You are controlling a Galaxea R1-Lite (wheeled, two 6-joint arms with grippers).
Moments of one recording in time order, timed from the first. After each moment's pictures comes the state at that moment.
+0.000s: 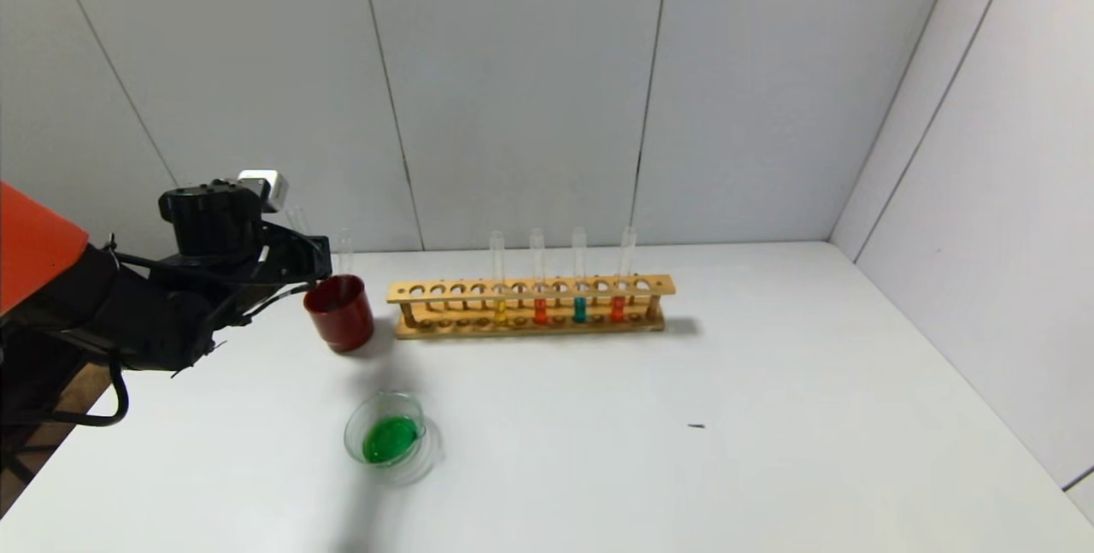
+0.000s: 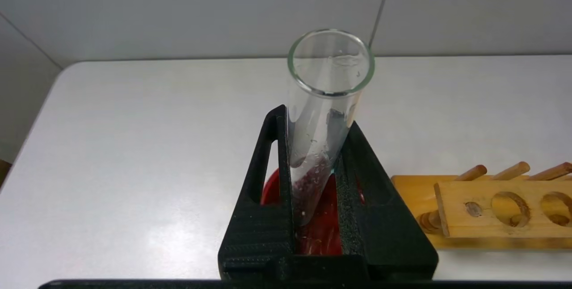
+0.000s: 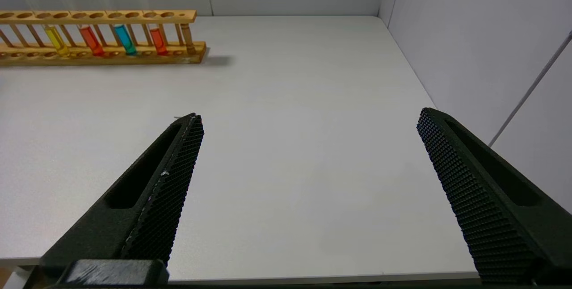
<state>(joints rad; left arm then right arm) -0.01 2.03 -0.93 -0.87 0.03 -0.02 0.00 0.00 0.00 0.00 0.00 0.00</state>
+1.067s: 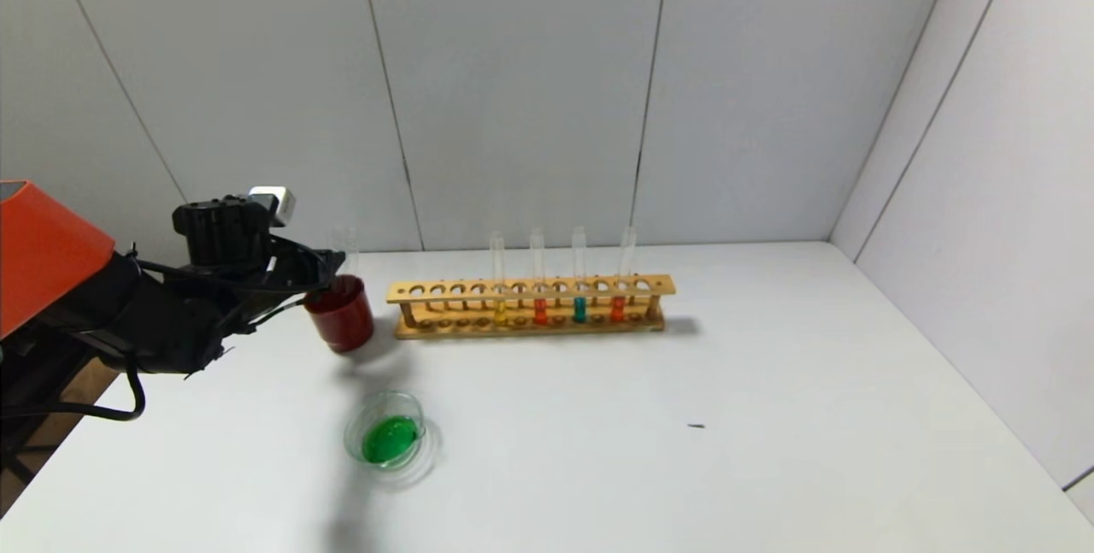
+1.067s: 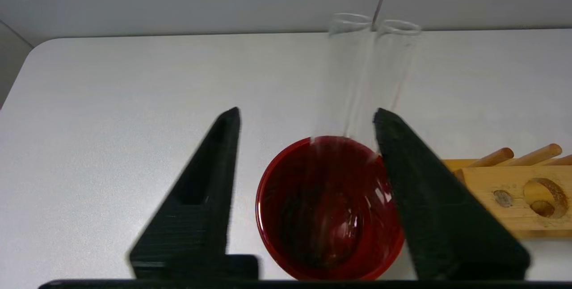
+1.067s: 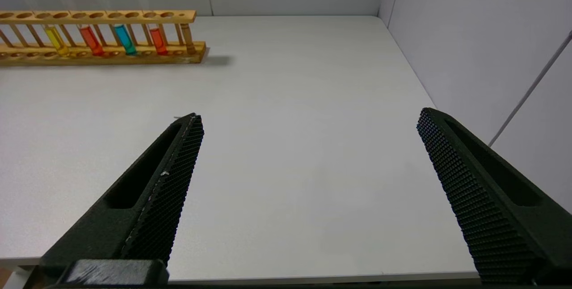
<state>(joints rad) 0.01 2.09 -0.94 -0.86 0.00 -0.02 0.00 0.00 0.00 0.00 0.00 0.00</state>
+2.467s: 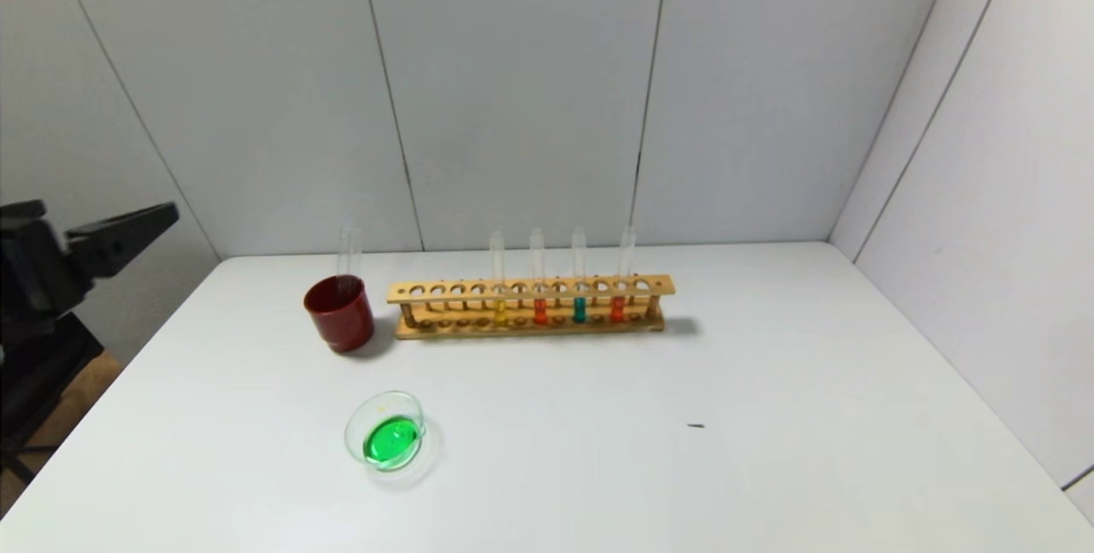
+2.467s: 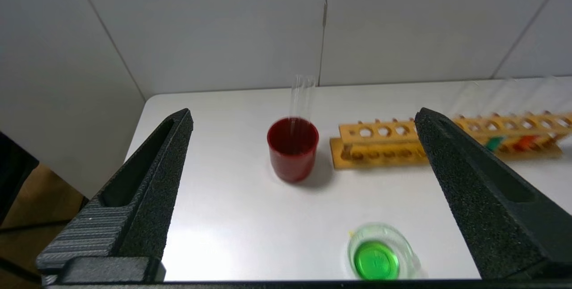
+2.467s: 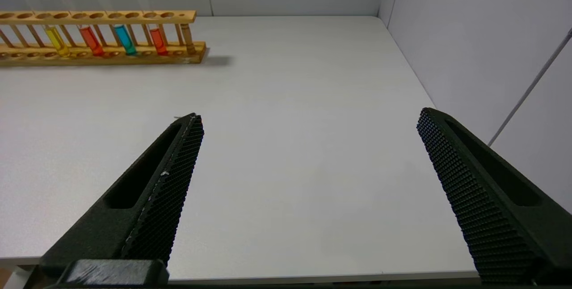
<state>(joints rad) -0.01 0.99 -0.67 -0.28 0.00 -0.01 0.00 0.00 0.00 0.00 0.00 0.00</state>
